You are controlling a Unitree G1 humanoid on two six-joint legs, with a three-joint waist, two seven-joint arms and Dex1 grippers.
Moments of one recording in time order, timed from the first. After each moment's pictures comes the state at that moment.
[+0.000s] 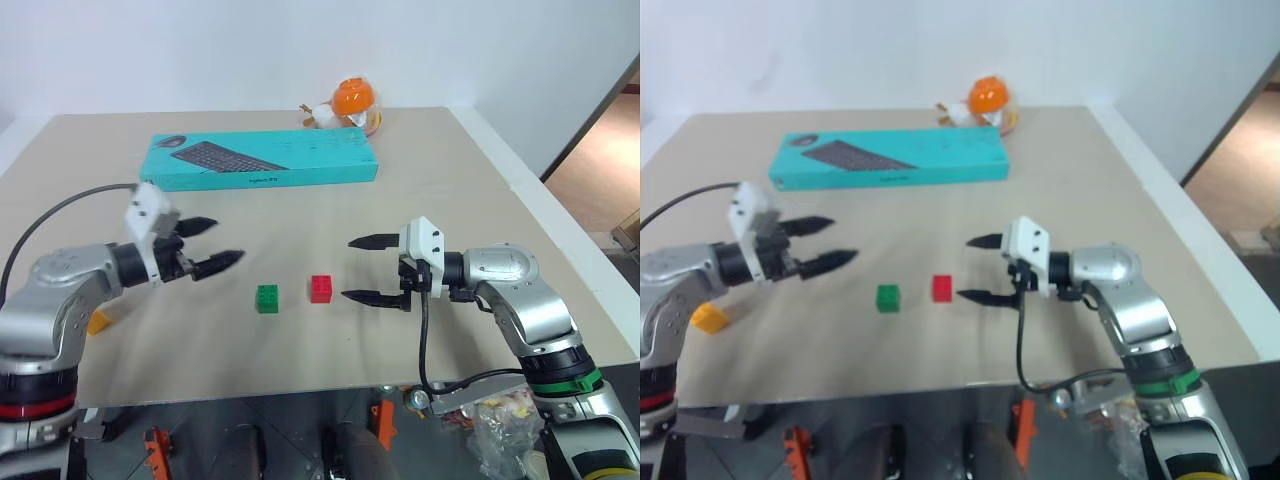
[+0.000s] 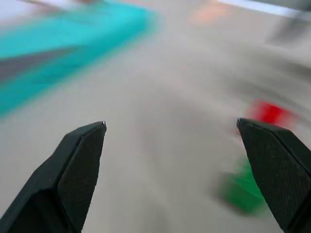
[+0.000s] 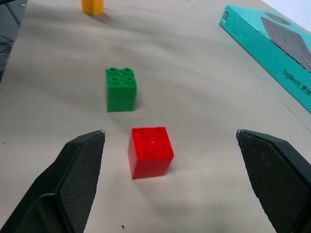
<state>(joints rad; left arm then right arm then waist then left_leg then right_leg) -0.26 0.53 0.38 -0.37 -0.38 0.68 -0.69 -0.54 -0.64 0.14 -0.05 0.31 0.22 1.16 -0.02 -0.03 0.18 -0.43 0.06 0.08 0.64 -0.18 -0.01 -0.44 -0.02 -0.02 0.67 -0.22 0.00</state>
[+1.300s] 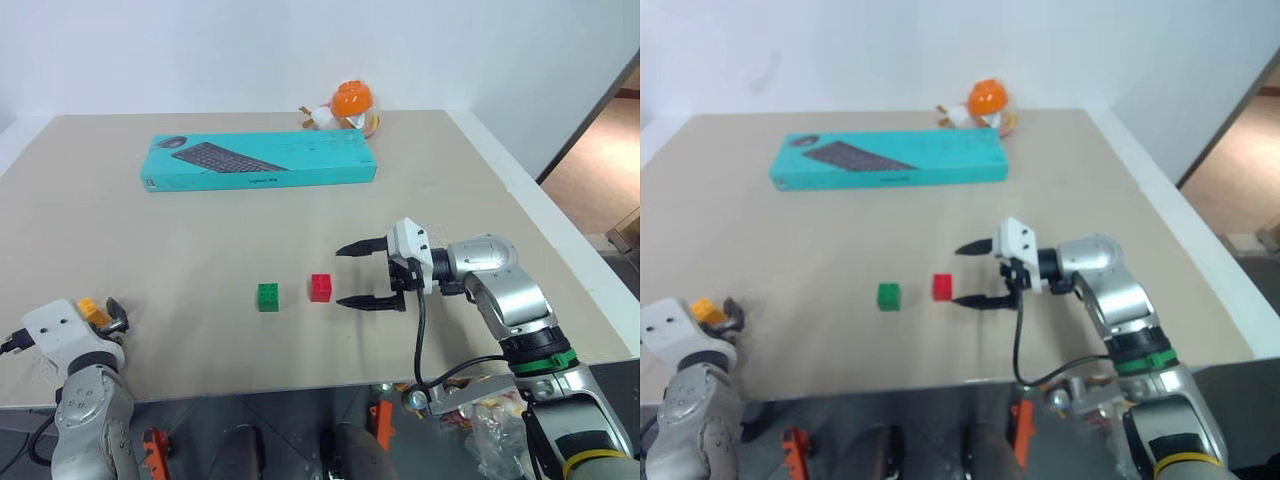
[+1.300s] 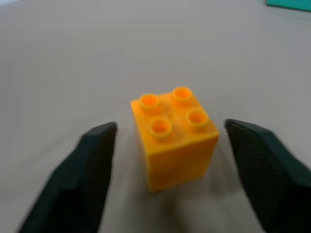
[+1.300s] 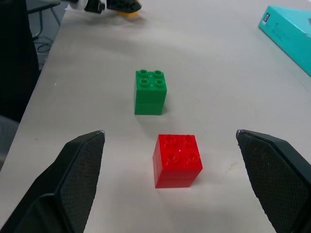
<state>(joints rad) 0.07 -0.02 0.52 -0.50 -0.16 0.56 0.15 -0.61 -0.59 0.19 0.07 0.30 0.18 1.28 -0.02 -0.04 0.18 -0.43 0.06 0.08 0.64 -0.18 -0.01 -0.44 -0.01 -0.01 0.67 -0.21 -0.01</state>
